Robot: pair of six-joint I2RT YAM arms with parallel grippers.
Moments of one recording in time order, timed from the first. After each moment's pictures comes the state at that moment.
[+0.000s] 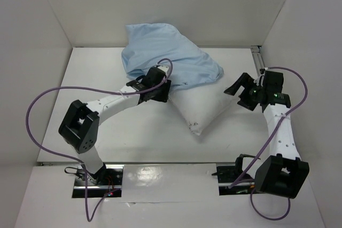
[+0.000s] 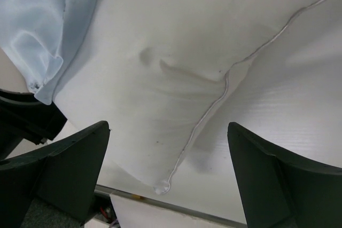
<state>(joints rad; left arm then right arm) -0.63 1.70 1.26 -0.38 -0.10 -0.32 -0.24 1.11 0.97 -0.68 -0.46 0.49</state>
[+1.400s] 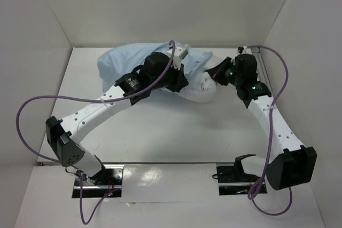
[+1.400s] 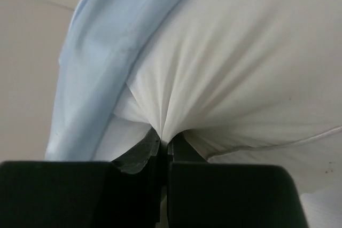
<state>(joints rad) -0.84 1.55 1.57 -0.44 0.01 -0.30 0.17 1.25 1.17 -0.35 -0.25 0.79</state>
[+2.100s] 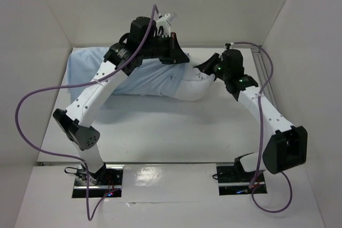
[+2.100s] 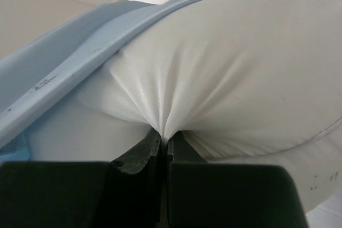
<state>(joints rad) -0.61 1.75 2.07 -0.67 0.42 -0.53 0.28 1.39 1.13 -0.14 -0.24 0.90</state>
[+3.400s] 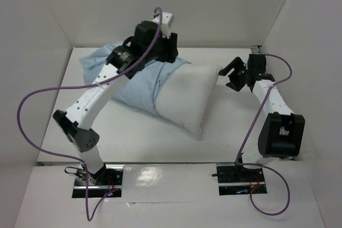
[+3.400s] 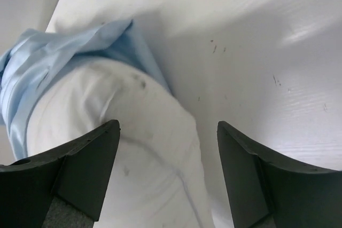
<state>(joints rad) -0.64 1.73 2.12 -0.74 -0.11 -0.24 -0.10 1.55 1.16 -0.37 -0.35 0.78</state>
